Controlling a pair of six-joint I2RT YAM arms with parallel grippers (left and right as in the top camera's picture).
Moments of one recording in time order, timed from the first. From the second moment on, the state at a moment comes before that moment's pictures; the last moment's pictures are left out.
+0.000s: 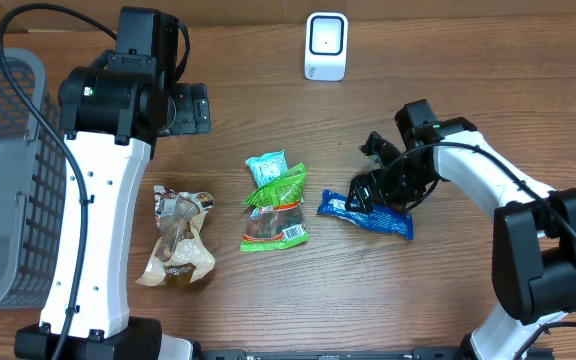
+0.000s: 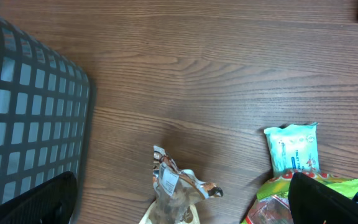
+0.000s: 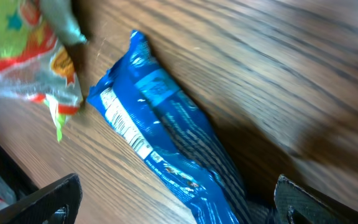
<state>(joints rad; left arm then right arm) -0.15 1.63 1.94 -1.41 -0.30 -0.23 0.27 1.88 1.22 -0.90 -0.54 -0.15</state>
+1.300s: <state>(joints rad) -0.15 1.63 1.94 -1.41 -0.30 -0.23 0.34 1.86 1.16 -0.76 -0.14 0.52</state>
